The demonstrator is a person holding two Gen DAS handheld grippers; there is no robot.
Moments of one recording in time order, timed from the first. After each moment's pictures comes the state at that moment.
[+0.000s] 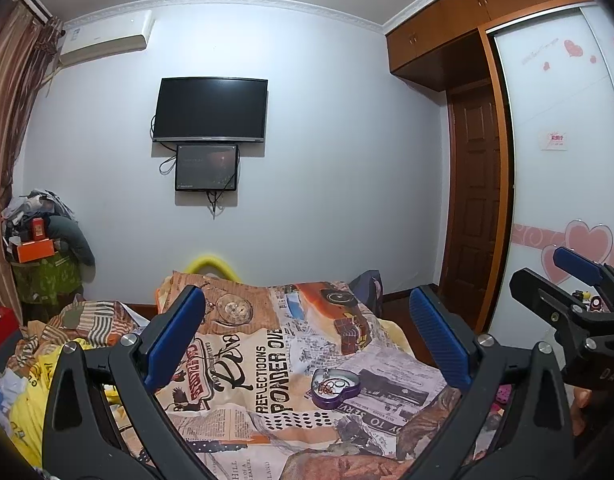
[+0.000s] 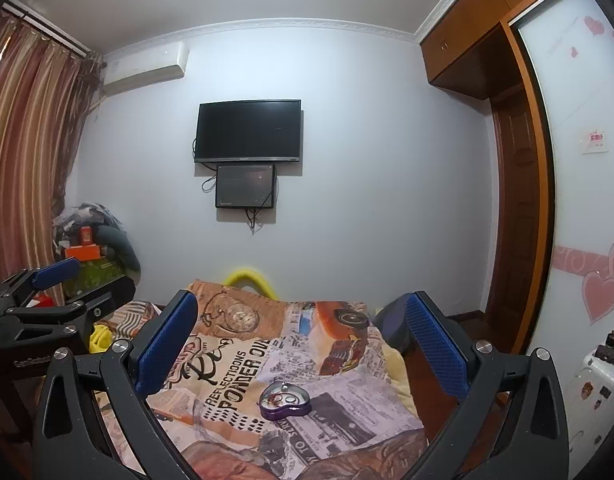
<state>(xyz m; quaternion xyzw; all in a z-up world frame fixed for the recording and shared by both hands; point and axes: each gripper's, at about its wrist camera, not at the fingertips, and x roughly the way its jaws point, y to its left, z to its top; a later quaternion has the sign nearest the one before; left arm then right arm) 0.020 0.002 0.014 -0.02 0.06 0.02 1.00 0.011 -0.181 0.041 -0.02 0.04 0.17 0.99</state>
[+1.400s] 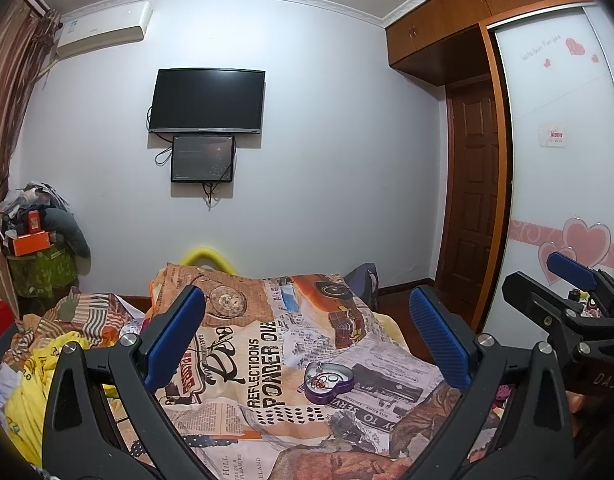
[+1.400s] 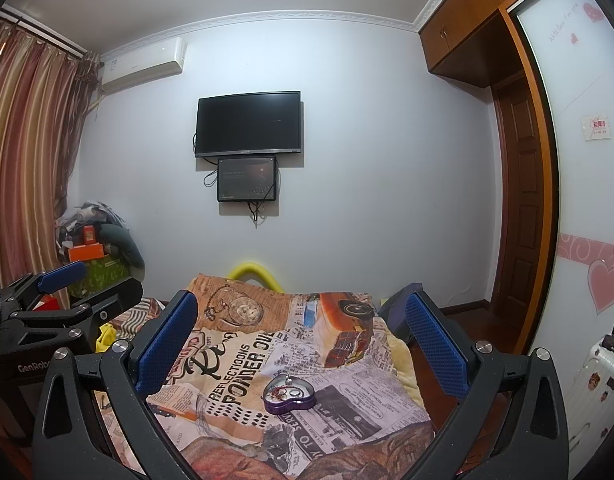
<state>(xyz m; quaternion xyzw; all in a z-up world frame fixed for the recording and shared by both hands) 0.027 -0.002 0.010 -0.02 0.07 0.01 1.00 0.016 -0.186 0.042 -0.02 0.05 0.17 0.98</state>
